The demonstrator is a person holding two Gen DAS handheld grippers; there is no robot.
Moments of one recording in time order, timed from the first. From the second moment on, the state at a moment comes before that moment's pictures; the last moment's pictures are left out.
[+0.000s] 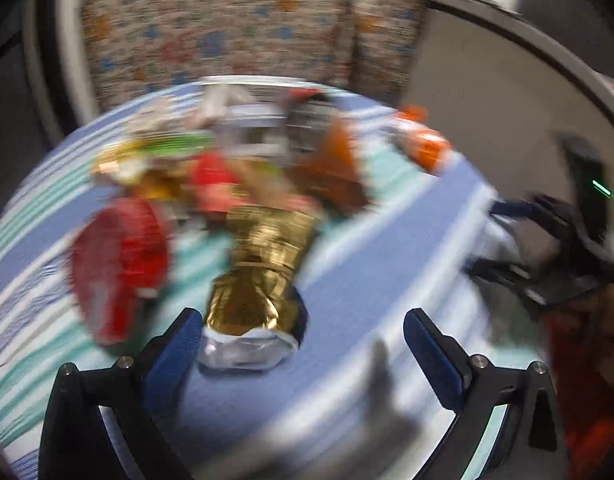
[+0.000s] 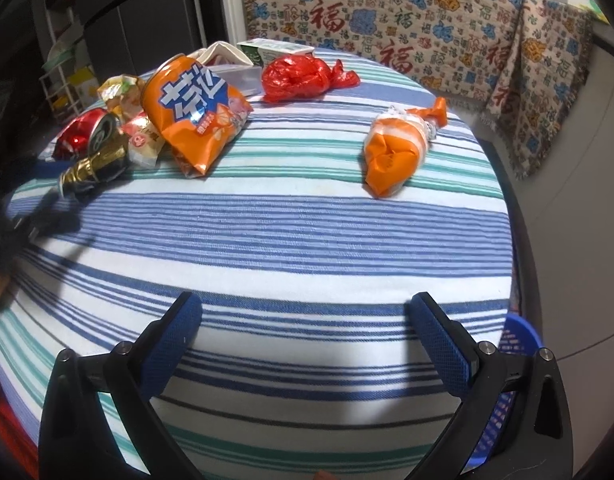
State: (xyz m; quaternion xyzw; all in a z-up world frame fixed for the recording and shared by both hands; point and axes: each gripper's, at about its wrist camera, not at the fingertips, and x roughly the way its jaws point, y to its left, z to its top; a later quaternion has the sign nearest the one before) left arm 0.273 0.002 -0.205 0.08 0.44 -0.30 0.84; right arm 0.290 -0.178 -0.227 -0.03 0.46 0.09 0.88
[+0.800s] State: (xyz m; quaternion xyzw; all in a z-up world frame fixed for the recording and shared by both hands) left arm 0.264 -0.024 -0.191 0.08 0.45 -0.17 0.88; right arm 0.419 -0.257 -0.212 0.14 0.53 0.05 0.83
